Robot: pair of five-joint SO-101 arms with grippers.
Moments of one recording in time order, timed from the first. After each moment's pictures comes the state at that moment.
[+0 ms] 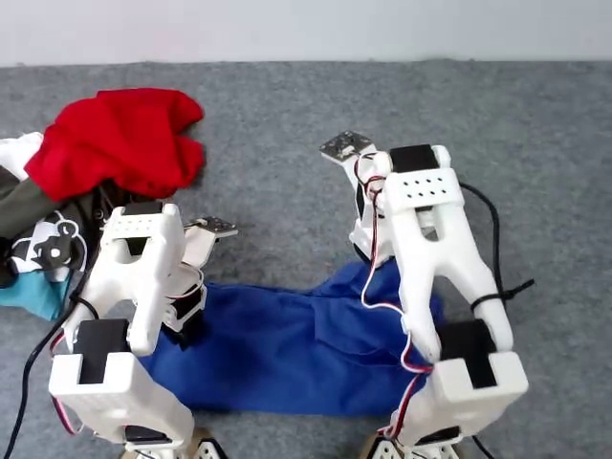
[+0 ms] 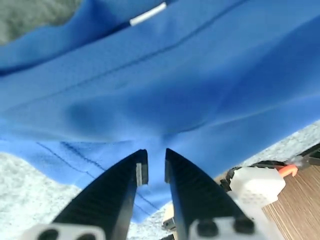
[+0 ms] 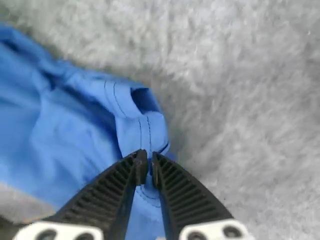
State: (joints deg) left arm -6.6 9.9 28.1 92.5 -30.8; right arm -12.4 7.0 -0.4 93.4 27.7
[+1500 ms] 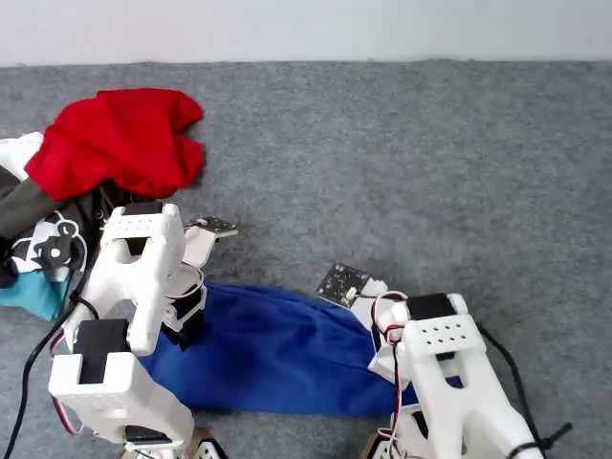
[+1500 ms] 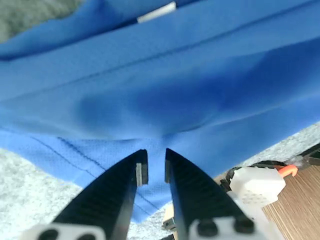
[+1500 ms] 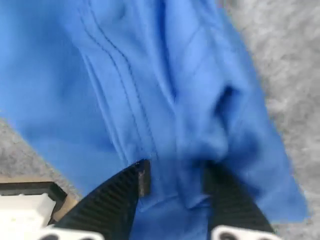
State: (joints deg) left arm -6.6 9.9 28.1 92.5 -30.8; right arm -12.7 -37.8 67.0 70.2 46.2
